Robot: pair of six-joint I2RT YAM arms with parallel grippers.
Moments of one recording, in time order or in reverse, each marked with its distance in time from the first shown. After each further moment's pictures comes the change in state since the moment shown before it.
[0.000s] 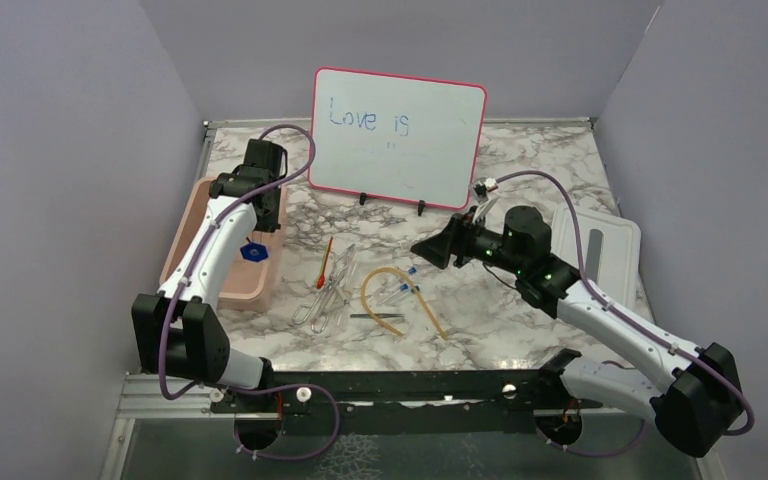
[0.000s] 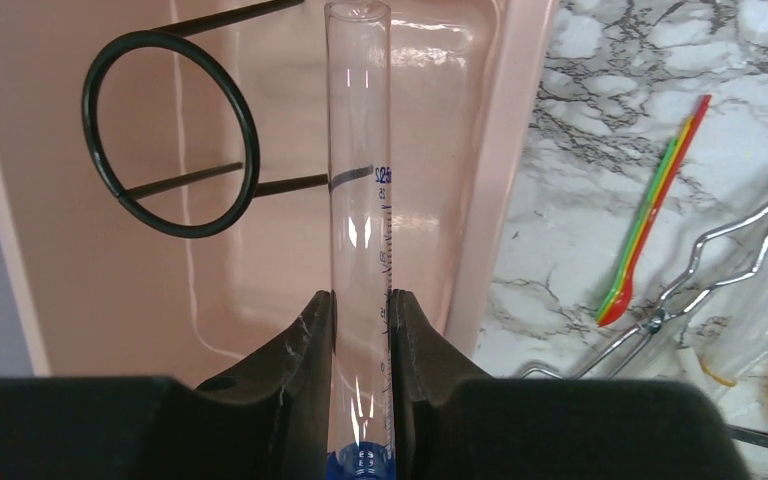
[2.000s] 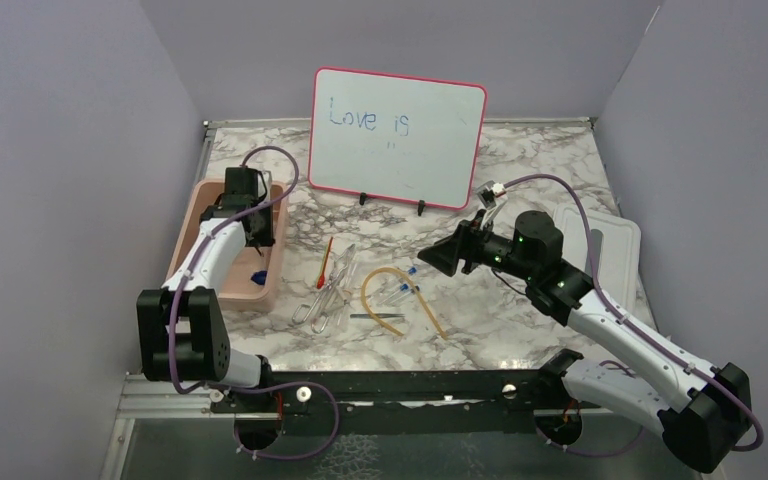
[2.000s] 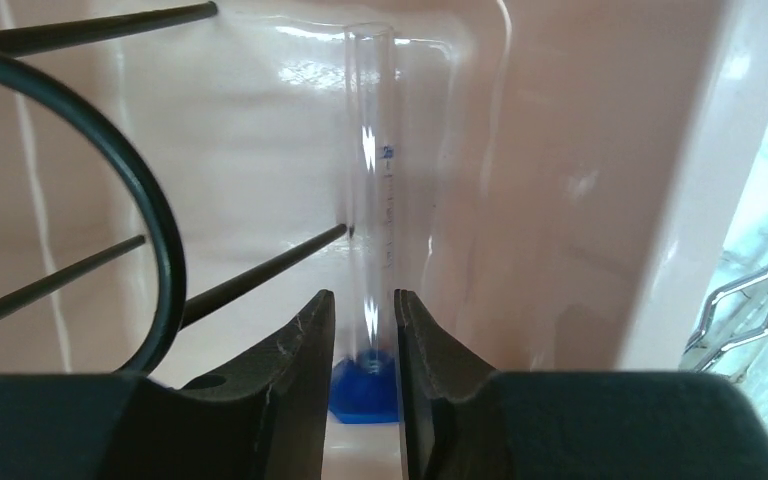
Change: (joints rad) left arm 0.165 -0.003 -0.304 0.374 0.240 0.060; right arm 0.000 -0.102 -0.001 -0.102 -0.011 -0.054
